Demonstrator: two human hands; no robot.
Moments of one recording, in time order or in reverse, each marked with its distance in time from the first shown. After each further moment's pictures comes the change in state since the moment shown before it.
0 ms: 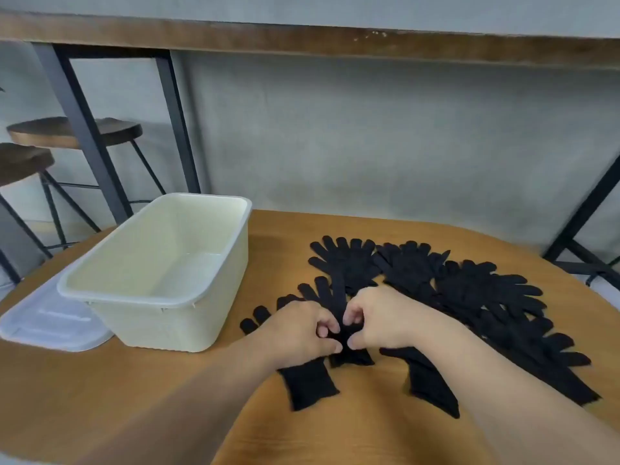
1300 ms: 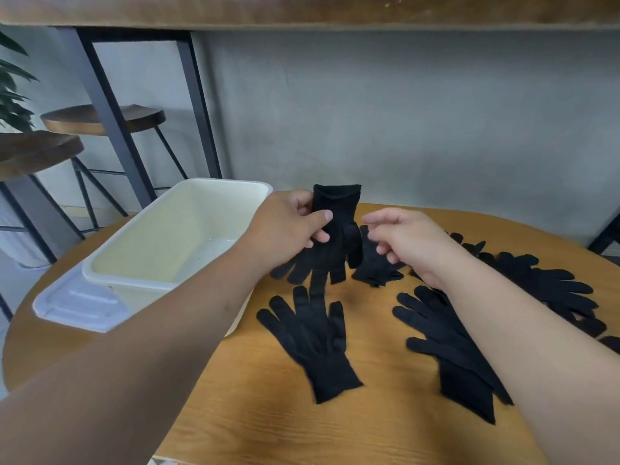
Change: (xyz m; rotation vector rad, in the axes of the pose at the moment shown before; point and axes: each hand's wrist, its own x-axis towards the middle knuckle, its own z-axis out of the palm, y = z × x) left_hand 0.007 0.020 -0.101 -0.507 0.515 -0.013; right_hand 0.032 -0.014 -0.052 0.825 0.399 0.072
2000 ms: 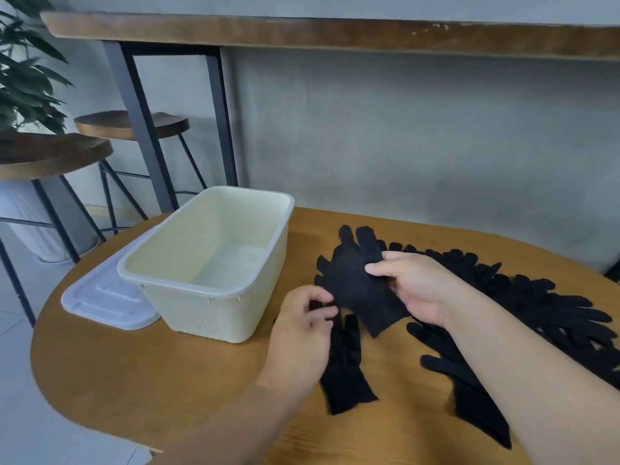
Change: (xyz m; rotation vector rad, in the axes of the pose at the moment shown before) left_hand -0.102 -0.048 0.040 -0.213 0.191 -0.194; right_hand -0.012 0.008 0.026 0.358 -0.250 0.233
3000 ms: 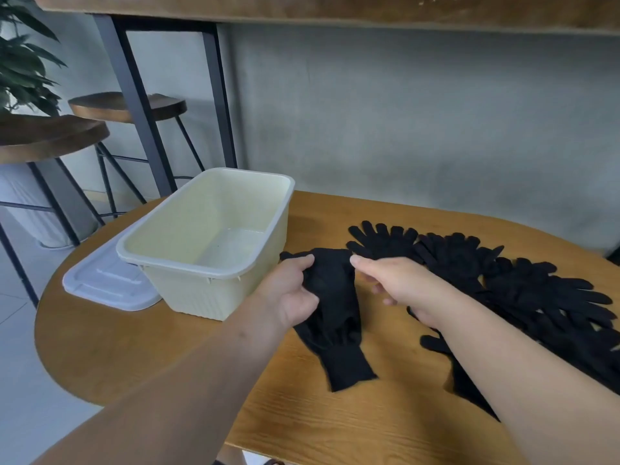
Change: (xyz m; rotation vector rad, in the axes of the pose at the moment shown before) left_hand 0.064 0.008 -0.006 -0.918 -0.115 -0.719; right_hand -0.013 0.017 0.021 -0.461 0.111 0.048
